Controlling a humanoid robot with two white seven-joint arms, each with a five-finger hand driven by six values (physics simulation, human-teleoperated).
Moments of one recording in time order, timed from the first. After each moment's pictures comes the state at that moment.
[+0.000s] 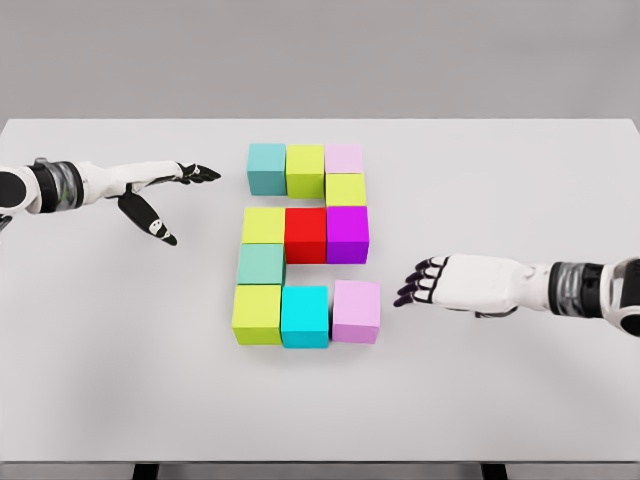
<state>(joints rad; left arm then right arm) -0.86 0.74 -0.96 -1.15 0.20 -0.13 -0.61 -0.37 -0.83 0.57 -1.70 0.56 -0.61 0.60</state>
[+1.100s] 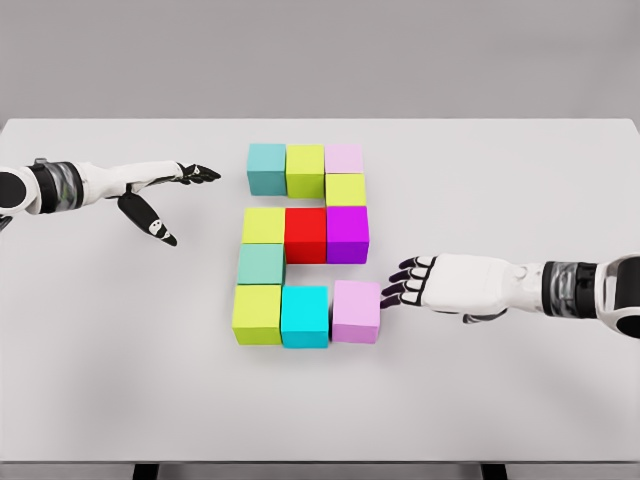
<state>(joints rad) -0.86 0.74 -0.96 -1.15 0.20 -0.13 -0.61 -0.38 -0.82 0.57 -1.76 0.54 -0.61 0.61</state>
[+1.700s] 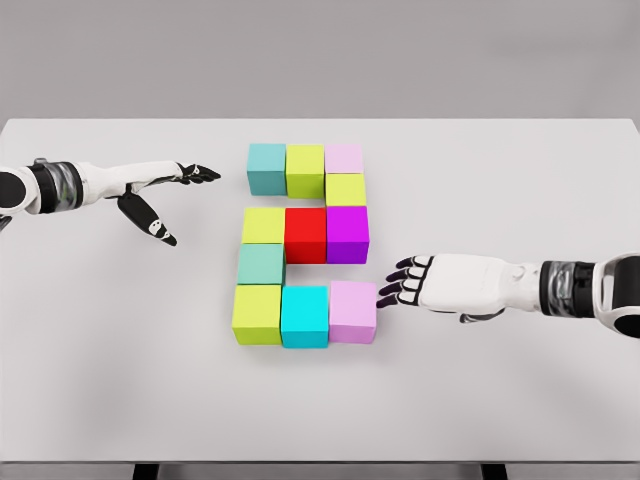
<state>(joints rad) -0.86 0.74 -0.96 -1.15 0.20 -0.13 -0.61 -0.39 -0.82 0.58 -1.76 0.53 -0.61 0.61</state>
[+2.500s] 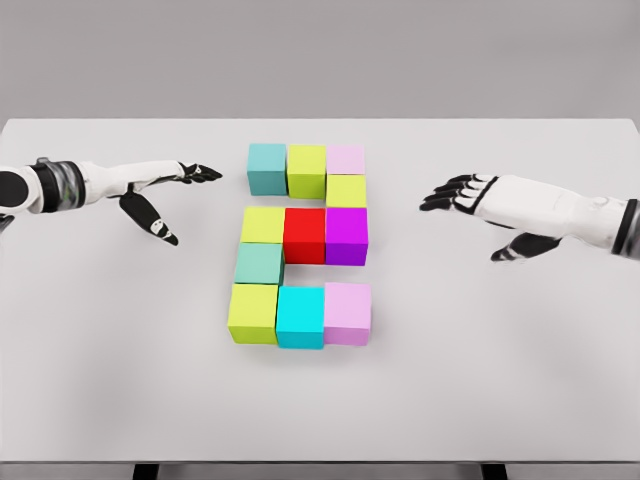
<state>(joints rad) -0.87 0.73 -0.95 -1.15 0.19 -0.13 -0.61 -0.40 -0.82 0.35 -1.57 0.19 -0.61 0.61</state>
